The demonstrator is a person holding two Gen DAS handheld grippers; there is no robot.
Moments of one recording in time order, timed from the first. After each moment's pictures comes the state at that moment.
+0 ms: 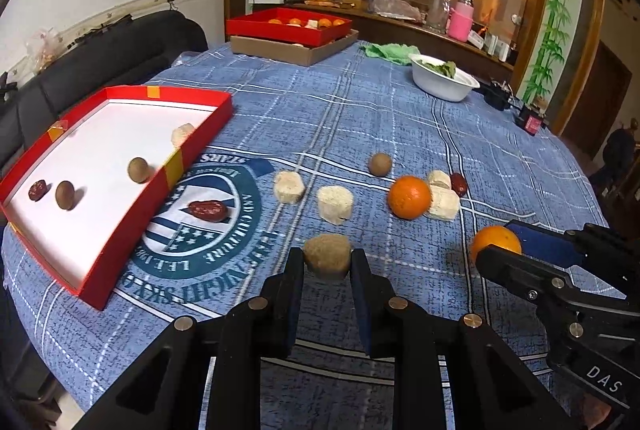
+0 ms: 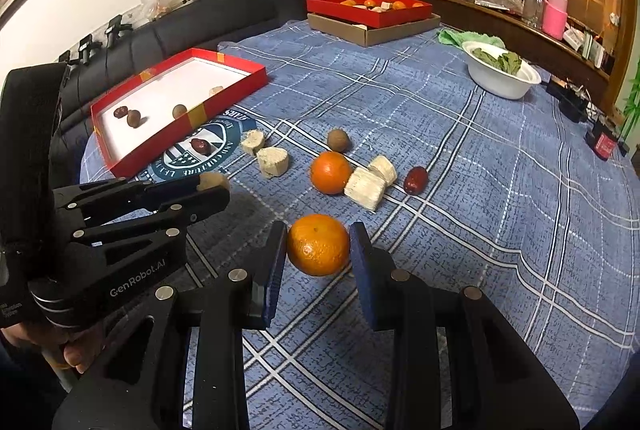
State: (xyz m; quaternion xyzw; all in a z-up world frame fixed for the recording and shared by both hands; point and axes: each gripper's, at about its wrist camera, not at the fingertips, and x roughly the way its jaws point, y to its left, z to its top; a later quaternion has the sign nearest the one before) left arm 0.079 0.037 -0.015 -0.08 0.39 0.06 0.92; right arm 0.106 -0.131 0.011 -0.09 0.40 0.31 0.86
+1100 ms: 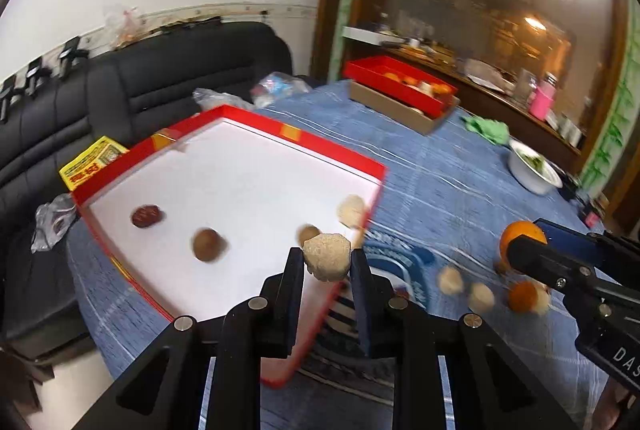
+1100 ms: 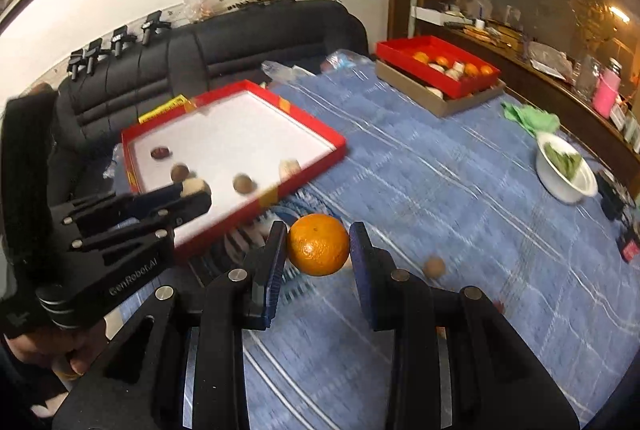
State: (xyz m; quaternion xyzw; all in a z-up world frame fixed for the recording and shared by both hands) left arm 0.067 0.178 0.023 -0.14 0.33 0.18 0.92; right arm 0.123 -0.005 0.062 -0.13 0.35 0.37 0.85
